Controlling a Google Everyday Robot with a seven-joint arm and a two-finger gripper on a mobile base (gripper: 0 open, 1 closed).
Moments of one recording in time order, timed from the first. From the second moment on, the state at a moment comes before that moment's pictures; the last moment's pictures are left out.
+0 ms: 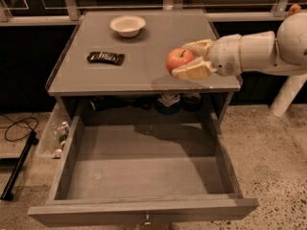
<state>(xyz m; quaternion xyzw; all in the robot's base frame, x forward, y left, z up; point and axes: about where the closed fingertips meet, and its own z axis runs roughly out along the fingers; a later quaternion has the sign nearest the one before) 0.615 -0.104 0.916 -0.51 0.65 0.23 0.51</state>
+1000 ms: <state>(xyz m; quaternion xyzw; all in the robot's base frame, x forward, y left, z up) 0.531 -0.135 0.871 -0.50 0.70 0.22 0.47</state>
